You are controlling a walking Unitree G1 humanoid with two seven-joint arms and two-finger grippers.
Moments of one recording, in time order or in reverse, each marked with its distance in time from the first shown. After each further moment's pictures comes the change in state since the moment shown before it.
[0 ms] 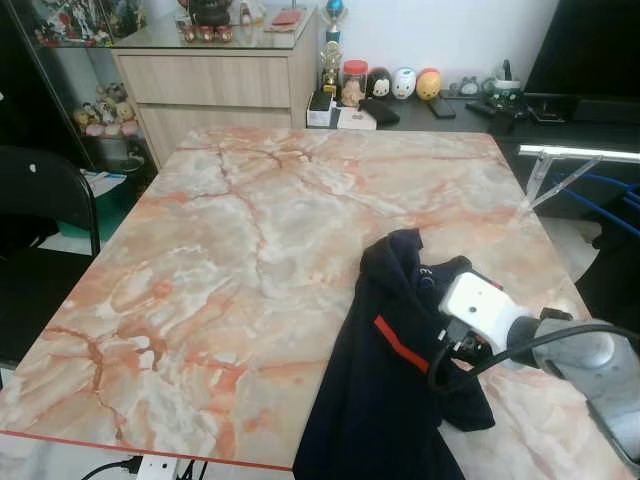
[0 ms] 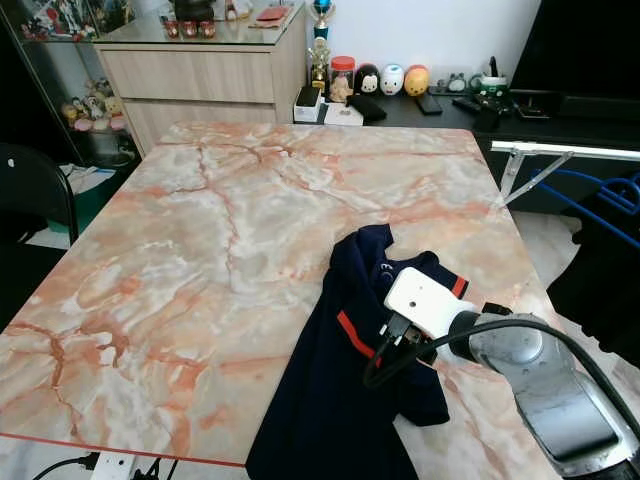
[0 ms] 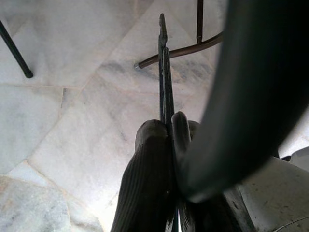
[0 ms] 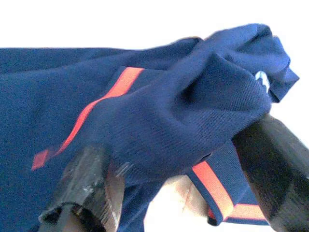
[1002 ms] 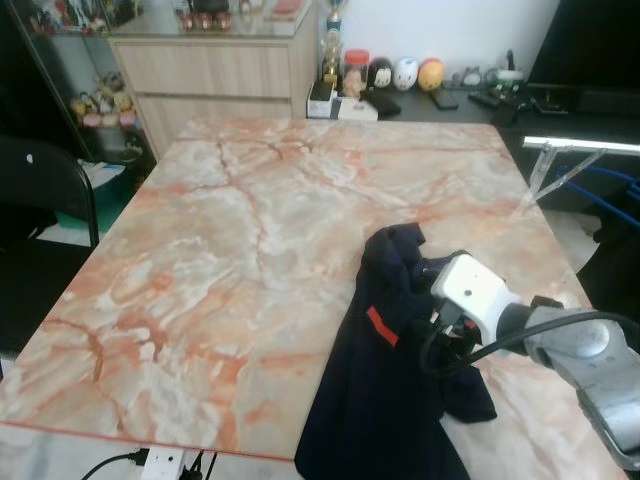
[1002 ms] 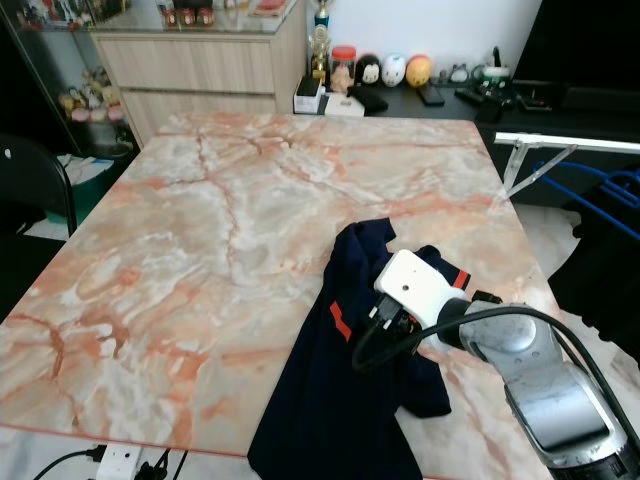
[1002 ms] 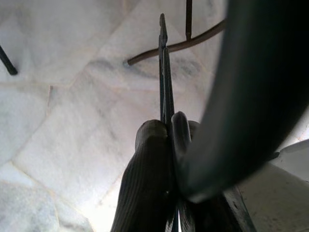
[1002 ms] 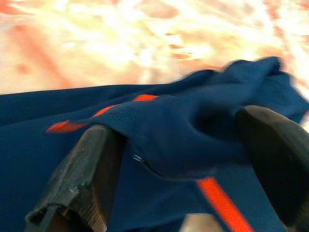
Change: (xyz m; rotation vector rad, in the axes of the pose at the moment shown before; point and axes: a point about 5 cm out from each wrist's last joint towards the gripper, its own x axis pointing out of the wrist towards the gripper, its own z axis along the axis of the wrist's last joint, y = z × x) left arm 0.004 -0.005 0.008 -0.004 -0.027 -0.040; right arm 0.006 0.001 0.016 0.052 -0.096 -0.004
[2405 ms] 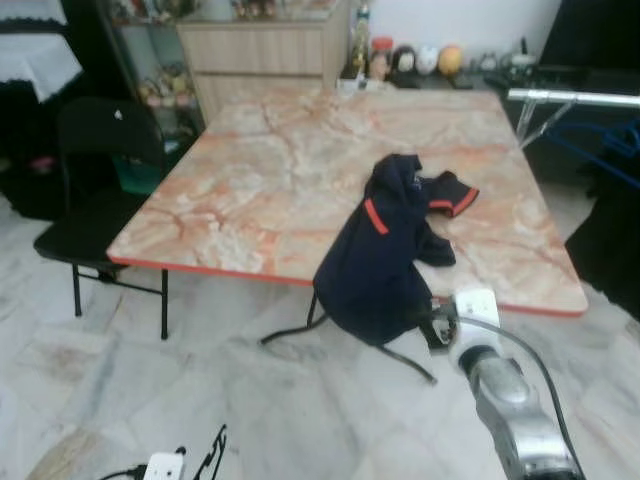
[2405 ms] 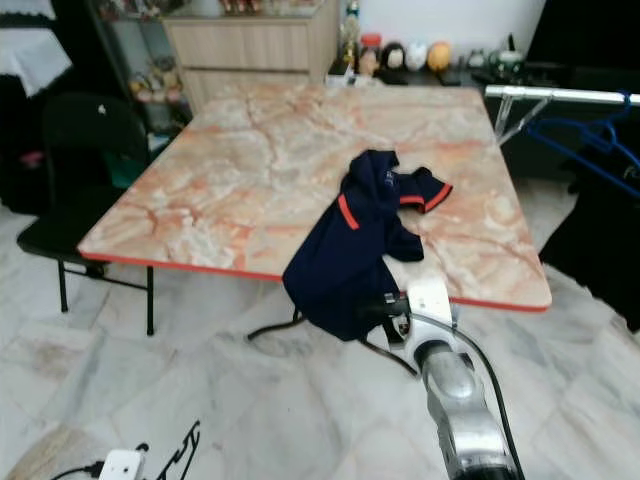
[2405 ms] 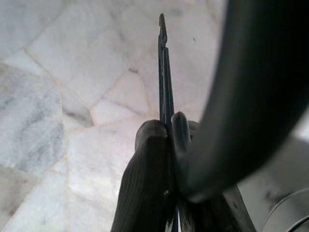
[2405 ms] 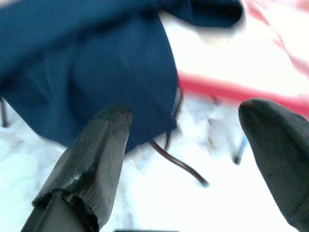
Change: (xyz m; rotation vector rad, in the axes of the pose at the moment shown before) left arm -0.001 -0.001 -0.009 -0.031 0.053 0.011; right arm 0.072 0.025 -0.104 0.586 -0.008 -0.632
